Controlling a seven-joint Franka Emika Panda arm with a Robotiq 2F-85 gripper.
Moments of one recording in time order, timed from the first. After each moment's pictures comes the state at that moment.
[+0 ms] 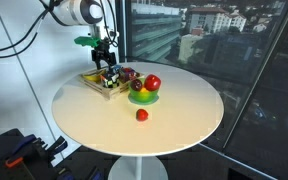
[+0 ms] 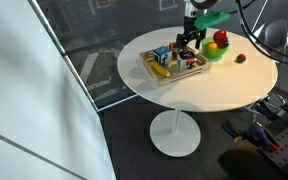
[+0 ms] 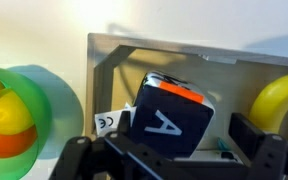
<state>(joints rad) 0.15 0.33 0.06 -1.97 -0.08 2.25 0.25</state>
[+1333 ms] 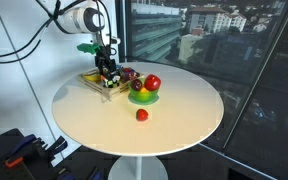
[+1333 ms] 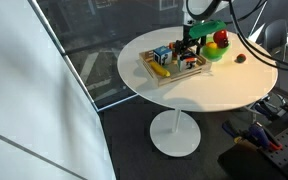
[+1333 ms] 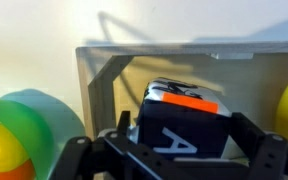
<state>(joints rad) 0.18 0.39 0.03 -1.96 -0.09 2.28 0.40</state>
